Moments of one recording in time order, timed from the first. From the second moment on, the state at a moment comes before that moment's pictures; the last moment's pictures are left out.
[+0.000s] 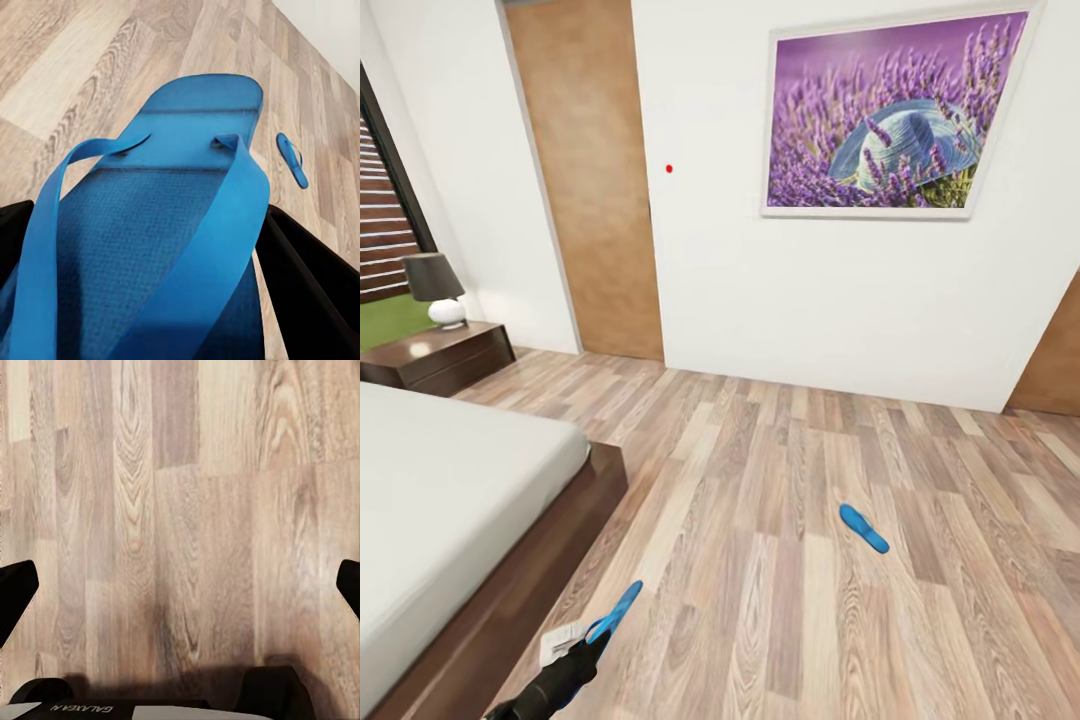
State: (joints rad) left arm -0.35 0.04 0.50 -0.43 0.06 -0.07 -0.71; right arm -0.19 -0.35 -0.35 -0.28 -0.21 0.14 0.80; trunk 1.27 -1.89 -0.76
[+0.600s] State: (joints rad) left arm -0.35 0.04 0.50 -0.43 0.06 -0.07 -0.71; right arm -0.19 -0.35 -0.35 -0.28 -0.21 0.14 0.80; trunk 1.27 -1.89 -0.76
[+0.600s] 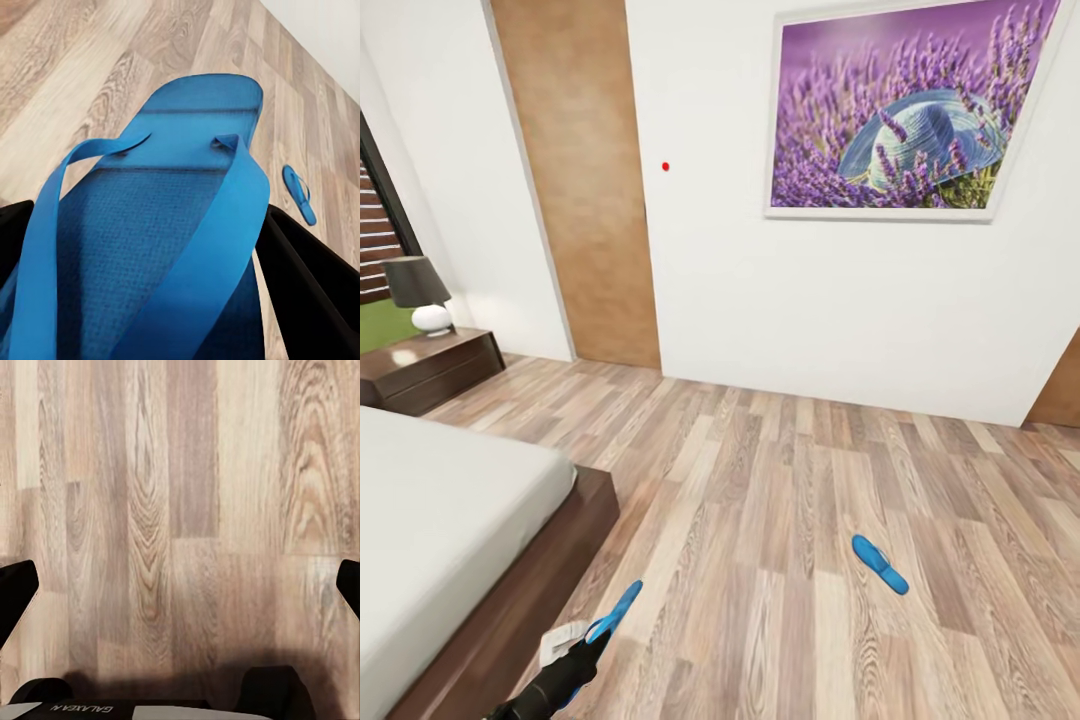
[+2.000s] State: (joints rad) left arm -0.35 0.04 0.50 -0.43 0.06 -0.07 -0.71; right arm -0.19 -0.35 -0.35 -0.28 -0.21 0.14 0.80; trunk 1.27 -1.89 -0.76
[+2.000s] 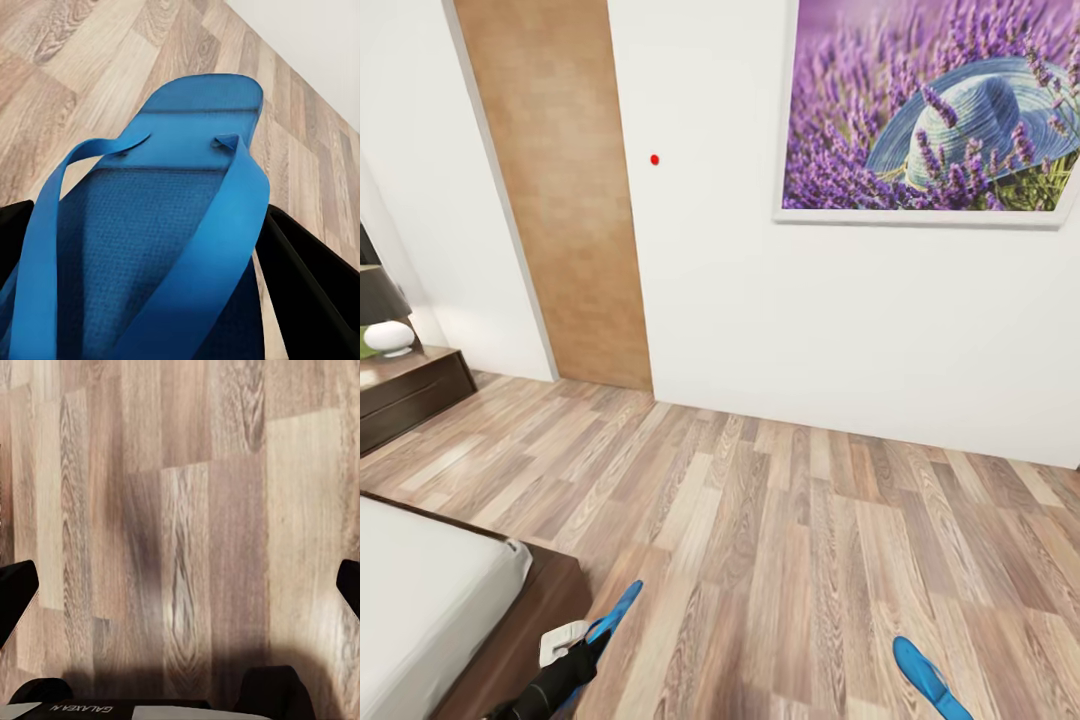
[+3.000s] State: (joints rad) left arm -0.35 0.04 0.50 -0.43 0.06 -0.07 -0.71; right arm -0.19 -0.35 -0.35 -0.28 -0.21 0.14 0.80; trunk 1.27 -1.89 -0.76
